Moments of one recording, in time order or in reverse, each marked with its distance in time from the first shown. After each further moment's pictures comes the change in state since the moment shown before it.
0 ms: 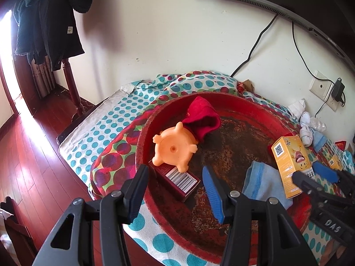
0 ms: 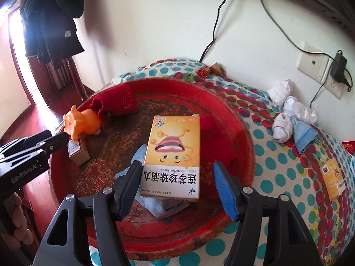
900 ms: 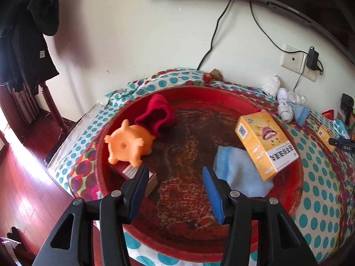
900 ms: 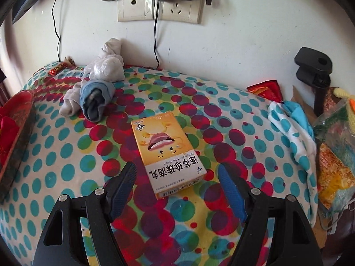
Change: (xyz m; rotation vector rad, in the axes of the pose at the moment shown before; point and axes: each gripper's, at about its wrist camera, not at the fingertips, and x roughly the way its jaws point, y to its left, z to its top) left arm -0.002 -0.054 -0.018 0.185 -0.028 -0.087; right arm 0.127 -0.131 0.058 0.175 0.091 -0.258
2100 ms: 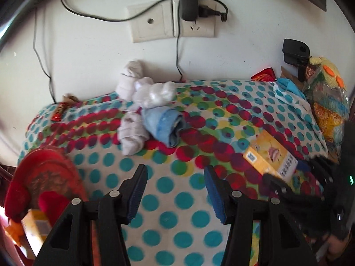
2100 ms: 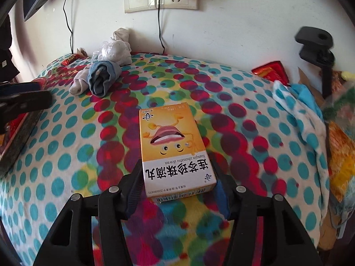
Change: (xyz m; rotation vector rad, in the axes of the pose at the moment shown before) left arm 0.078 -0.333 0.076 0.355 0.186 -0.259; right arm 0.007 0.009 -0.034 -0.003 0.030 0.088
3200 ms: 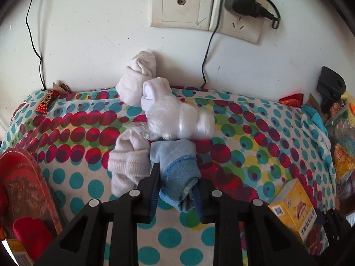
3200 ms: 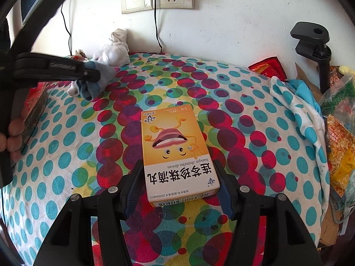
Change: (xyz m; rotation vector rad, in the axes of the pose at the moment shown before) left arm 0.058 0.037 0.039 -0.147 0.009 -0.013; right arm 0.002 -0.002 0.002 0.010 -0.001 0.003
